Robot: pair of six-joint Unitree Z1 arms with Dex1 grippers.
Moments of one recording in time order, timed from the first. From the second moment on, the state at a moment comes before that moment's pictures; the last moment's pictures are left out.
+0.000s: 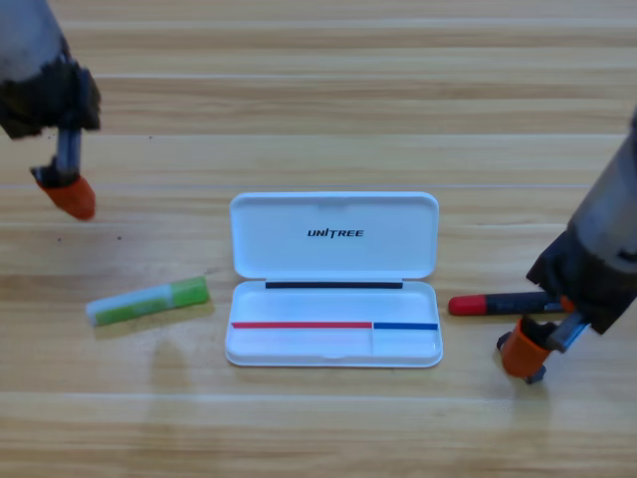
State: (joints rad) arm 0 -0.55 1.80 -1.52 1.02 0.19 0.85; arm 1 0.82 1.84 -1.19 0.73 -0.01 -0.01
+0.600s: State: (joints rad) arm 0 -0.53 1.88 -1.45 0.96 0.06 0.84; arm 1 0.82 2.01 -1.25 0.73 -0.04 0.05
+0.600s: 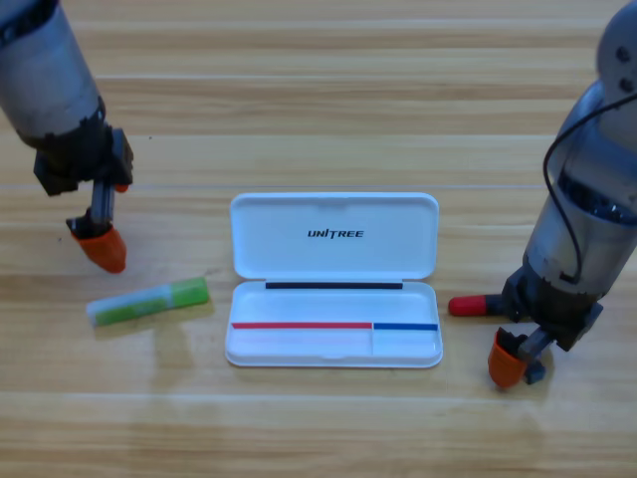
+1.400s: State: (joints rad) arm 0 -0.53 1.88 -1.28 0.77 0.04 0.84; arm 1 0.82 1.99 -1.52 1.05 -0.01 -0.21
